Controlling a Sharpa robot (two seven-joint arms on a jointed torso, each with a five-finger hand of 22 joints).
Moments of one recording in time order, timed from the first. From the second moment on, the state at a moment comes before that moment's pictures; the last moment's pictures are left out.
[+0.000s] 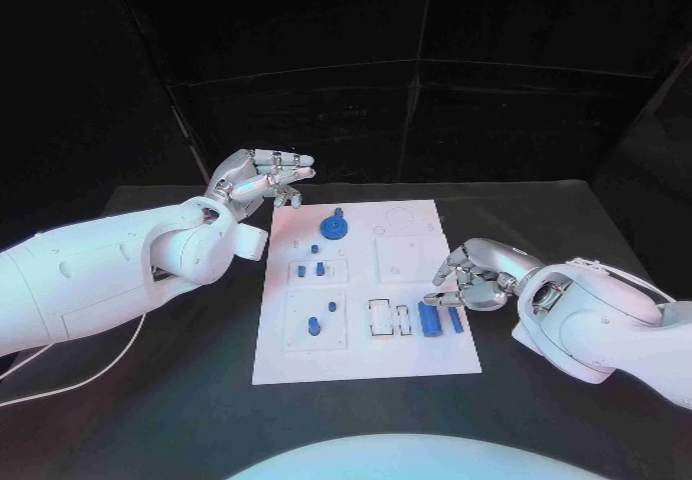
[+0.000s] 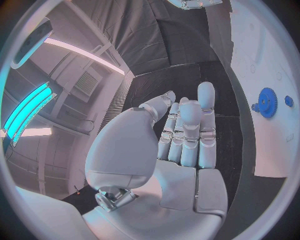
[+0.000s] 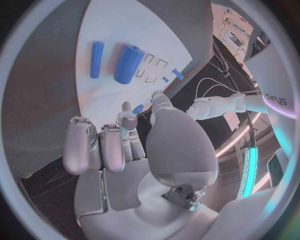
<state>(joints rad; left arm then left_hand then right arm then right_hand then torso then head) 1.25 -0.82 -0.11 1.43 -0.04 -0.24 0.47 1.32 -0.10 0.42 -0.07 0.12 1.05 0.18 0.09 0.07 1.15 0.10 0.14 0.07 1.32 0.01 1.08 0.56 0.17 1.21 0.11 0.58 0.88 1.09 -1.10 -0.07 1.93 -1.40 -0.36 -0.43 1.24 -0.14 -0.07 0.29 0.25 0.95 0.12 0.29 0.15 1.25 0.03 1.09 1.01 1.47 -0.04 1.42 1.31 0.08 1.45 0.06 1.39 1.26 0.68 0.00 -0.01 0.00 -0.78</state>
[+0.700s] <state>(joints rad) 1.25 -0.82 -0.11 1.43 -0.04 -0.24 0.47 1.33 -0.09 0.42 -0.06 0.12 1.05 0.18 0.09 0.07 1.15 0.10 0.14 0.07 1.32 0.01 1.08 0.56 0.17 1.21 0.11 0.58 0.88 1.07 -1.08 -0.10 1.92 -1.49 -0.31 -0.56 1.21 -0.12 -0.14 0.30 0.25 0.94 0.12 0.34 0.17 1.26 0.03 1.15 1.08 1.47 -0.04 1.42 1.31 0.08 1.45 0.06 1.40 1.27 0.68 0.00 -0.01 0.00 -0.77</state>
